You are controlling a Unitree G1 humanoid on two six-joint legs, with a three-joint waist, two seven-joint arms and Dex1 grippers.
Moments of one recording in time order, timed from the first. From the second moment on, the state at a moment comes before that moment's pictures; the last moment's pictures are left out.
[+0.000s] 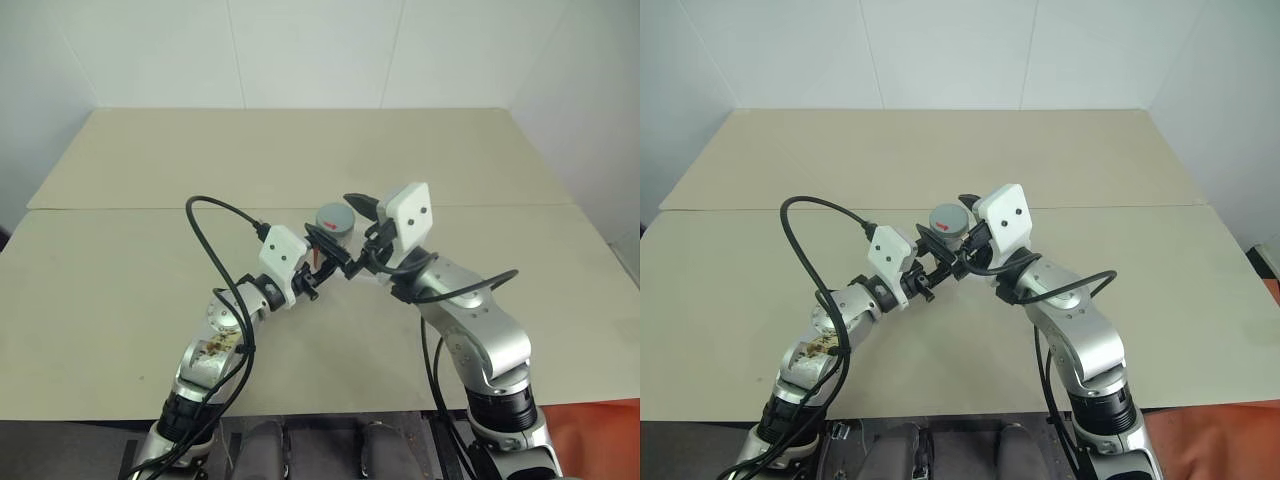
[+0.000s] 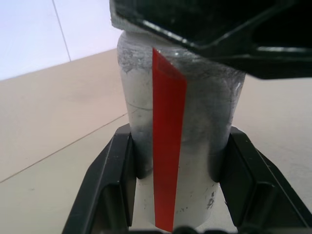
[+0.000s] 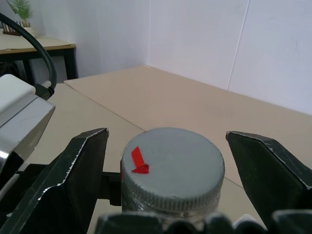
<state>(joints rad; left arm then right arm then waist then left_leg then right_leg) -0.30 0.23 -0.18 -0.31 -0.18 0.37 -0.46 -0.44 -0.23 0.15 -0.51 0.30 0.60 0.37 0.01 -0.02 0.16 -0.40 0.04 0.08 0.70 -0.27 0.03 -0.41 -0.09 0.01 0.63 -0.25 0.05</state>
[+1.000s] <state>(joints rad) -0.27 0.31 -0.09 -0.26 -0.39 0.22 -0.76 -0.46 -0.34 0.11 -0.50 0.44 0.55 0.61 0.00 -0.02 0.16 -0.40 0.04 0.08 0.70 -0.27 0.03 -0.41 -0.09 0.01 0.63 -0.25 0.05</state>
